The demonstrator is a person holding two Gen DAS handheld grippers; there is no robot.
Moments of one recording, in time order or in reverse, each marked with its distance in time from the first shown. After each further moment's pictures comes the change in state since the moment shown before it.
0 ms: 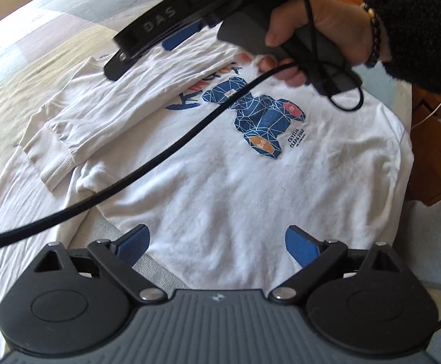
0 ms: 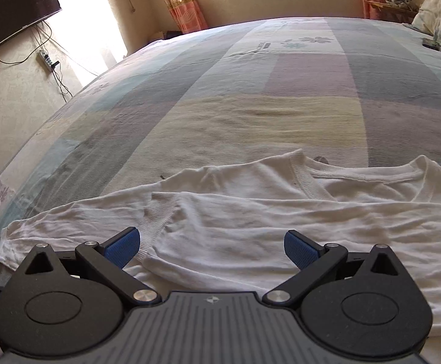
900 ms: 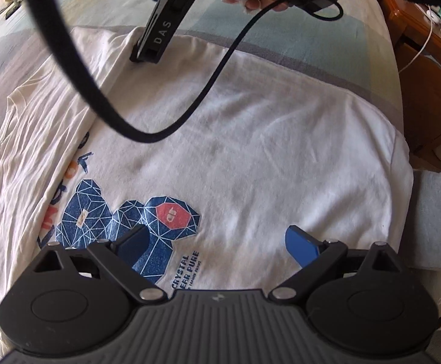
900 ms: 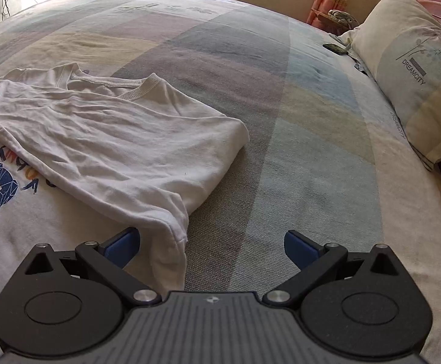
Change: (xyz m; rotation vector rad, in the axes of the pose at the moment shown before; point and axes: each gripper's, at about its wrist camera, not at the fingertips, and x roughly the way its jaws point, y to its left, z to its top) left arm 0.095 -0.127 0.131 0.248 0.157 -0.048; right arm -0.100 -0.213 -0.063 -0.269 0.134 -0.395
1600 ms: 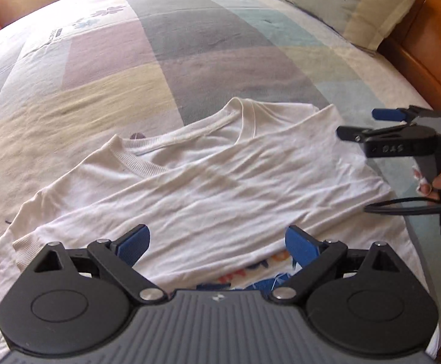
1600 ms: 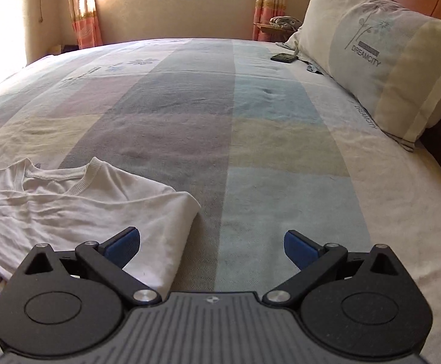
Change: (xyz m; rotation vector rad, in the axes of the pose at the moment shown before) left arm -0.032 0.172 -0.001 -0.740 -0.248 0.197; right arm 0.019 -0.047 0.037 0.272 -0.140 0.008
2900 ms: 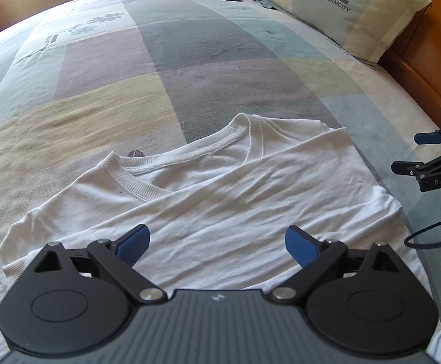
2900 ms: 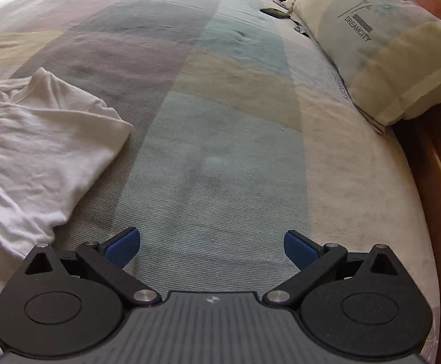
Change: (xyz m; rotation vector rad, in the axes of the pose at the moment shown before) left arm 0.016 0.014 0.006 -0.013 -0.042 -0.018; right arm -0.013 -0.042 -0.018 -0.142 0.200 -0.133
